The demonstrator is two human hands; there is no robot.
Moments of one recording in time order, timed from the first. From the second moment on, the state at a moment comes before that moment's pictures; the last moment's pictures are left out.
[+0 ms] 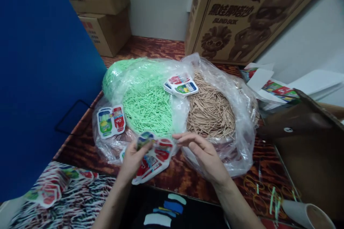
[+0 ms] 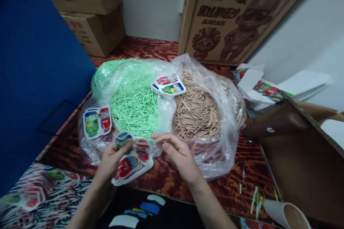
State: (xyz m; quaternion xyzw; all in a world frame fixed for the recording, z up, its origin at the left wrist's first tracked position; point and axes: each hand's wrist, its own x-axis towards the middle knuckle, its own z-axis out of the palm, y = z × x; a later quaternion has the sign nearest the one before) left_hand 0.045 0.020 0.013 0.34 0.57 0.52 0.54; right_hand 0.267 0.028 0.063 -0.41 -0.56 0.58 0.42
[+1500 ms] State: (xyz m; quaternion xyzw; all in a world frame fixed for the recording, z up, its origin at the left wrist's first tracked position) left_hand 0.060 0.100 -0.001 0.44 0.55 0.53 0.47; right_hand 0.218 0.151 0.018 -0.47 -0.51 0.66 0.28
